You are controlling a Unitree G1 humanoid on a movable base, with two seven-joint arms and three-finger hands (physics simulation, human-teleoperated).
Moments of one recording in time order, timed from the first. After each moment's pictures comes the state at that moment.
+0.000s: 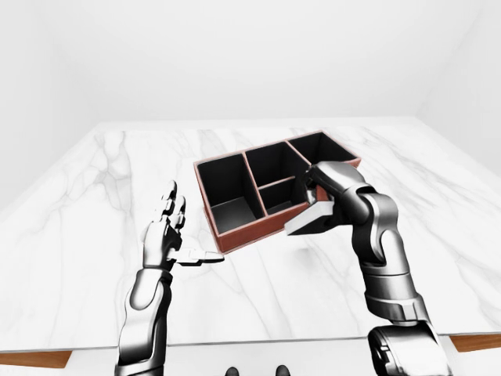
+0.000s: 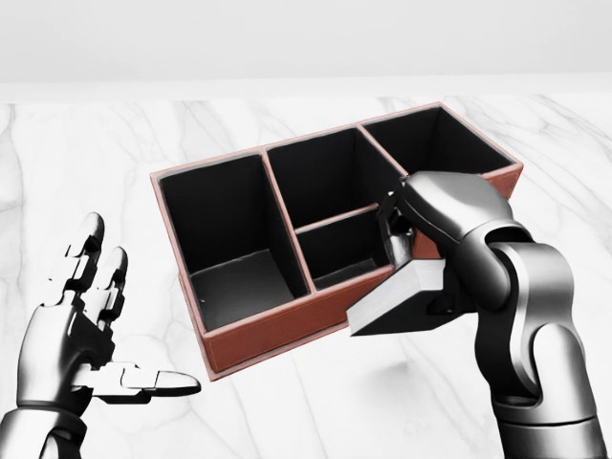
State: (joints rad) left arm 0.01 0.06 0.14 -0.20 -0.14 0.09 -0.18; right arm -0.52 -0.20 -0.05 -0.04 -1.17 0.09 0.70
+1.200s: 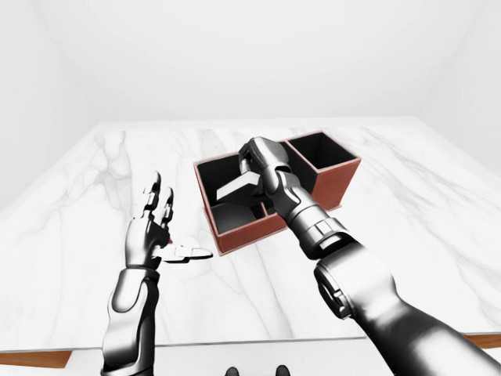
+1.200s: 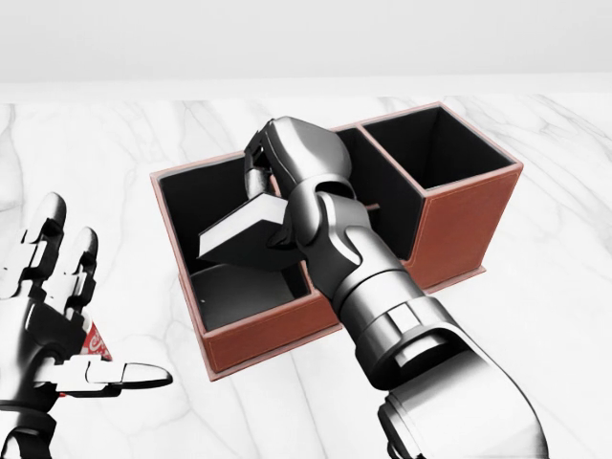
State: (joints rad) left arm 0.01 0.08 0.21 -0.28 -0.22 0.09 -0.21; right arm -1.18 0.07 0.10 1.17 -0.83 0.08 -0.21
